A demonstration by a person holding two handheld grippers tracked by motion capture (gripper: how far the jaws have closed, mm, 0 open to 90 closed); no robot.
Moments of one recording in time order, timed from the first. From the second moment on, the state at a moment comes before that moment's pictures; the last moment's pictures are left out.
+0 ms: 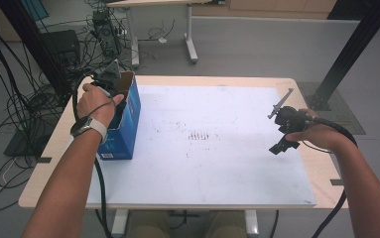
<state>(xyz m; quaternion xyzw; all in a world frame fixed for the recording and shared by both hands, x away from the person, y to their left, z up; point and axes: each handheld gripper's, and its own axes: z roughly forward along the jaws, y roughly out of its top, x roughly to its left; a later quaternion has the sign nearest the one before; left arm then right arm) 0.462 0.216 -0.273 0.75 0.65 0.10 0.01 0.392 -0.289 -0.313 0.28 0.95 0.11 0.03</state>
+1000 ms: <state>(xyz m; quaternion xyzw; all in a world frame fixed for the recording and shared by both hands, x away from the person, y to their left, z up) 0.460 0.218 -0.273 0.75 0.65 0.10 0.02 0.390 -0.291 -0.311 0.29 0.95 0.11 0.03</state>
